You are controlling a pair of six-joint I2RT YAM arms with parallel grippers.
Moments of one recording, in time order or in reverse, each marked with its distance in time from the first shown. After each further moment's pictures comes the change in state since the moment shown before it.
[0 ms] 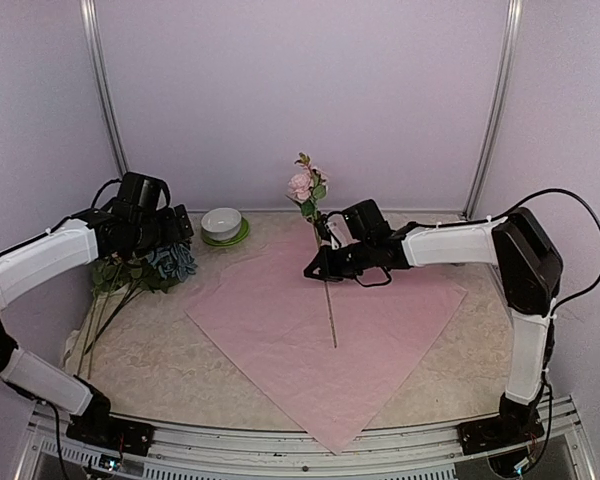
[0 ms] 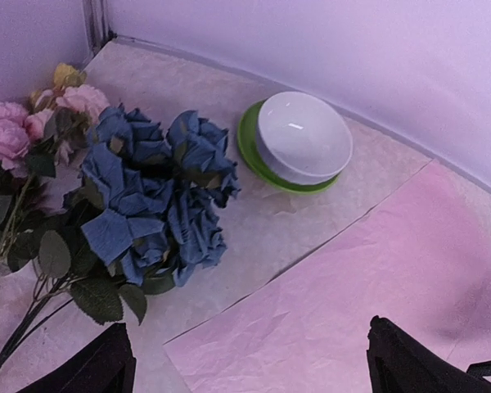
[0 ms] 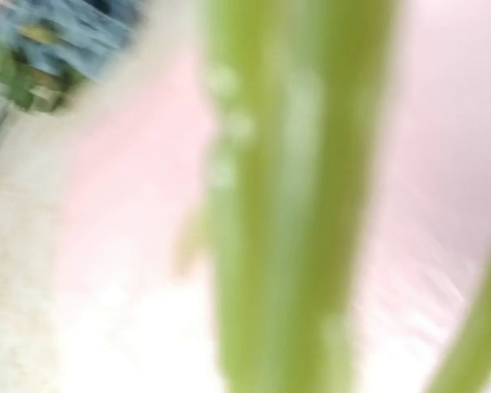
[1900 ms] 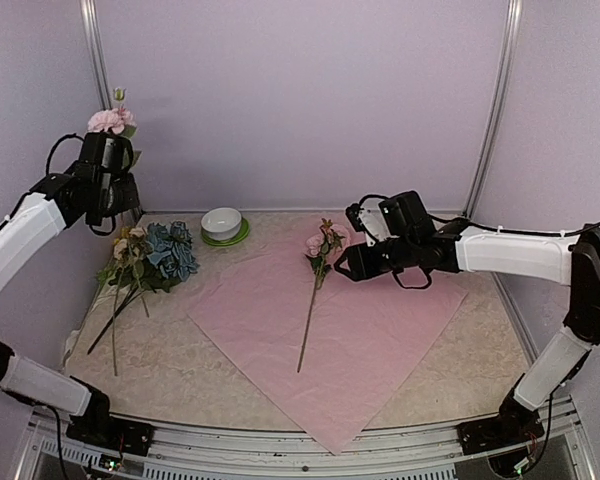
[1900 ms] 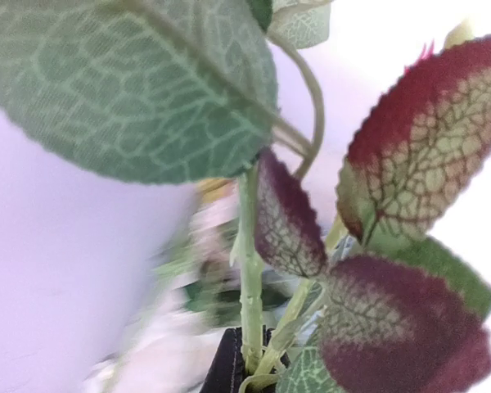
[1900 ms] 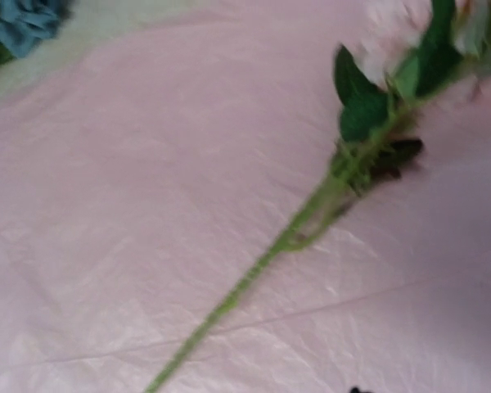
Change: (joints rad) left arm 0.202 -0.013 0.238 -0.313 -0.283 0.216; right arm -0.011 -0.340 -0.234 -0.135 0.257 -0.238
